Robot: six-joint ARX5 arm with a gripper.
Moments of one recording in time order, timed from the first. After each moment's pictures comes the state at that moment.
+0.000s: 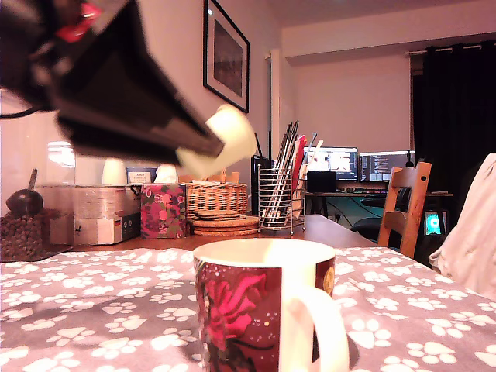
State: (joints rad) arm -0.81 1.06 0.51 -0.05 0.46 0.02
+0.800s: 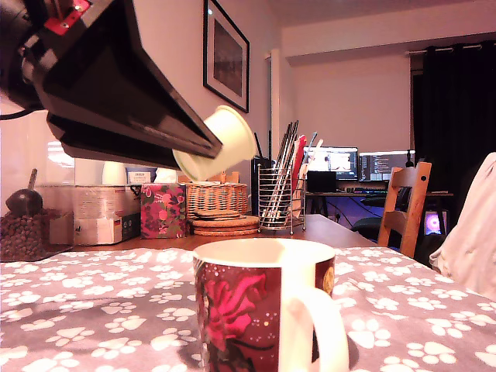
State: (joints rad) arm -0.84 1.05 0.51 -0.07 0.44 0.00
